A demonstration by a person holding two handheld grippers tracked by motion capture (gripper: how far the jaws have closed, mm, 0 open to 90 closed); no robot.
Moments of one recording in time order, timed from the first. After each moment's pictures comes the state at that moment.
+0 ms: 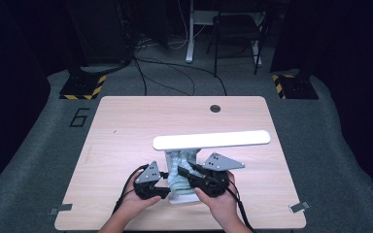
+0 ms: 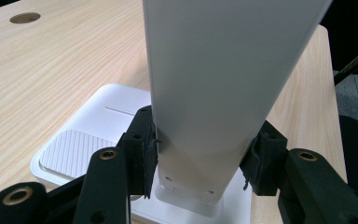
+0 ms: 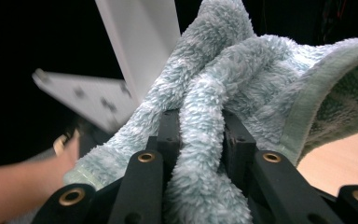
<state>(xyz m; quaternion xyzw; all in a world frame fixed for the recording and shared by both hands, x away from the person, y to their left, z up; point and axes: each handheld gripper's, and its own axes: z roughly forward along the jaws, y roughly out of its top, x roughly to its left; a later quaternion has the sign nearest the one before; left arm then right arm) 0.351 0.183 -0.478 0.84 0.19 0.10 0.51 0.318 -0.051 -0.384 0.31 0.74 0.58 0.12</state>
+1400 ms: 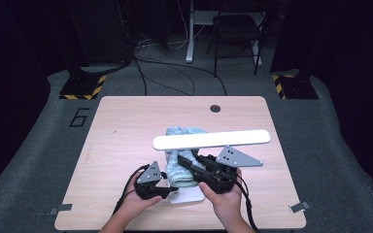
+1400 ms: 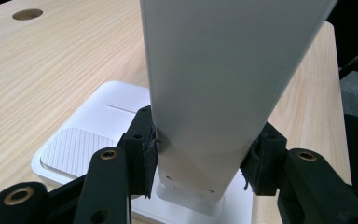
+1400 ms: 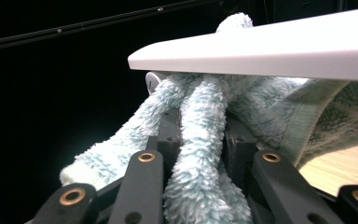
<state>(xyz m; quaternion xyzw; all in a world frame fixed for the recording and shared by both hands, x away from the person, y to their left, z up) 0.350 0.180 -0.477 0.84 0.20 0.10 0.50 0.307 -0.061 -0.344 0.29 0.67 0.67 0.11</state>
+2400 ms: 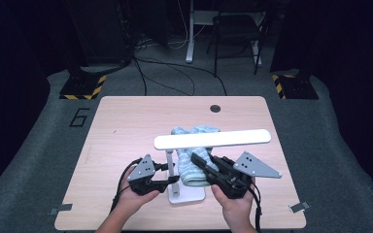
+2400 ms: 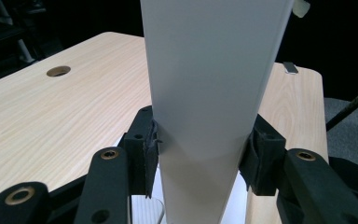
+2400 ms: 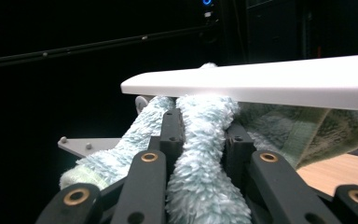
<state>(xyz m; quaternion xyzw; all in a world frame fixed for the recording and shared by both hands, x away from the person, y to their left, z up) 0.342 0.186 -0.434 0.80 0.19 0.14 0.55 0.290 -0.089 -0.341 0.30 0.63 0.69 0.16</state>
